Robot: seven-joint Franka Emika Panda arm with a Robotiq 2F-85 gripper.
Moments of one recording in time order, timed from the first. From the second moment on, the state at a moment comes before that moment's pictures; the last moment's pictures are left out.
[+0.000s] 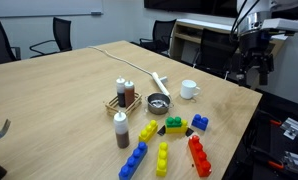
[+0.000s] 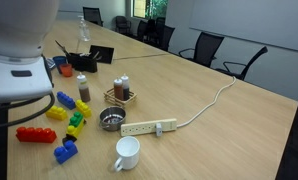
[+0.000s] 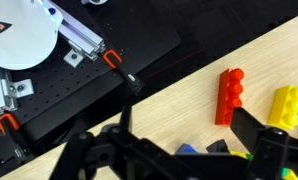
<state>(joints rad) -0.03 -0.30 0.09 -2.59 0.43 1.86 0.43</state>
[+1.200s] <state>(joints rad) 0.21 0.11 0.26 -2.54 0.35 2.56 0.70</state>
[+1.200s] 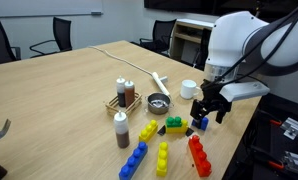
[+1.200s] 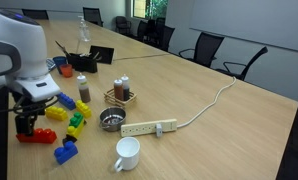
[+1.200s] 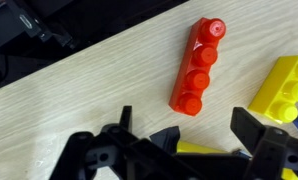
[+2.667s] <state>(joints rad) 0.27 0.37 0.26 -2.43 0.39 2.63 0.82</state>
